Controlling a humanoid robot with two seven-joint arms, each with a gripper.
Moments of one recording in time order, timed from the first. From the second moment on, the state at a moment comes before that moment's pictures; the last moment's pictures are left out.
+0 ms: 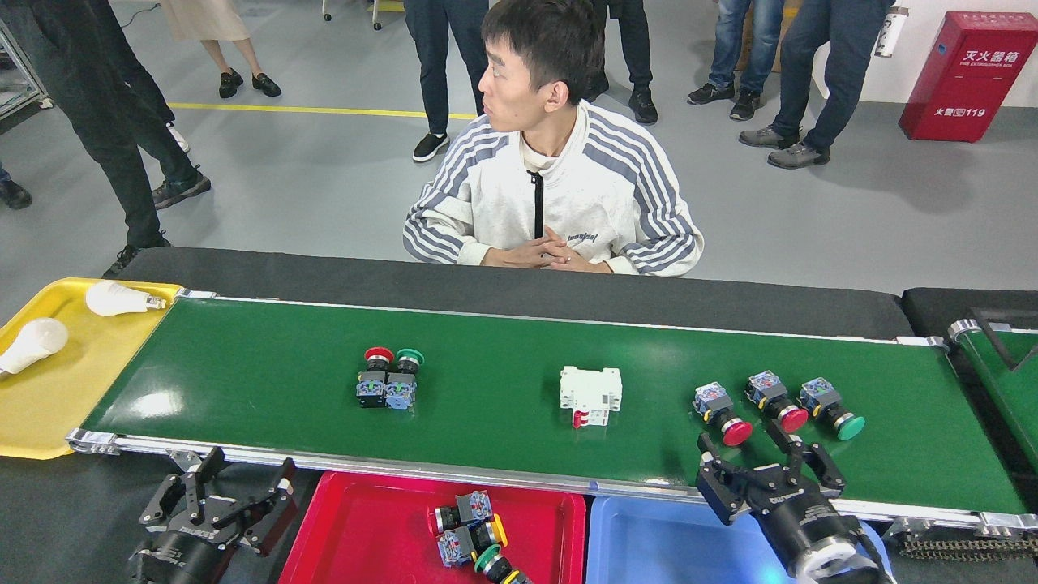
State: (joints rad) left arm 0.06 0.20 0.20 -1.47 -1.40 -0.39 0.00; right arm -0.06 -0.09 0.07 -1.47 1.29 -0.17 0.15
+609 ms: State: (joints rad) left arm -0.19 0.14 0.10 -1.28 -1.49 -0.34 -0.11; right arm -0.19 -0.09 0.23 -1.34 1.30 -0.09 0.15
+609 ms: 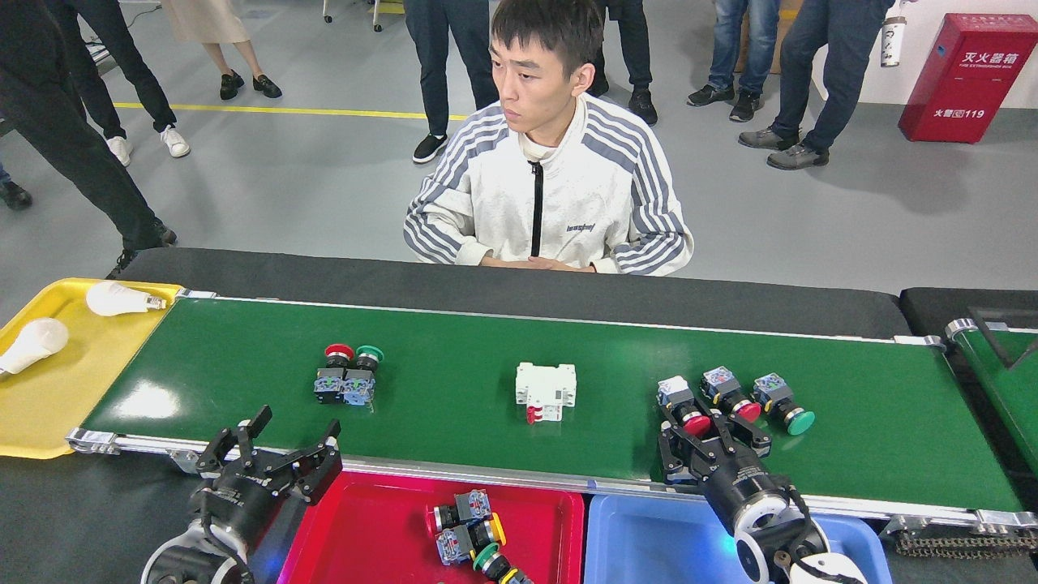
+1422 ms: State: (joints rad) left arm -0.41 0.18 0.10 -0.93 -1.49 -0.23 -0.12; right arm -0.06 -0.09 0.40 -1.57 1.33 -0.30 0.00
